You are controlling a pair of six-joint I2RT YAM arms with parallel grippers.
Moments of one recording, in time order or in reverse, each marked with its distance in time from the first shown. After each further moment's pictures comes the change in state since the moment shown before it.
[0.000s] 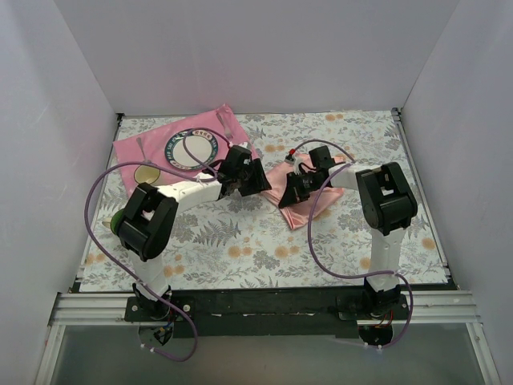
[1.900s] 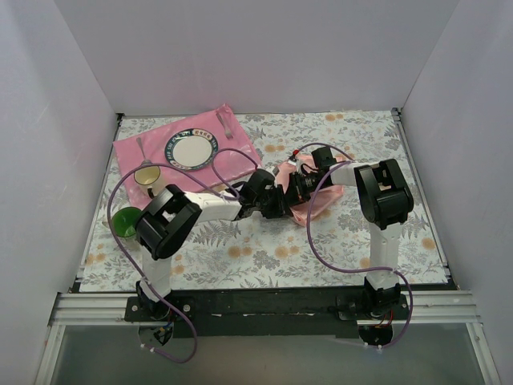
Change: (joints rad) left arm -0.194 0.079 -0.108 0.220 0.108 -0.086; right arm -0.041 0.080 0.045 -0.038 -0.135 0.071
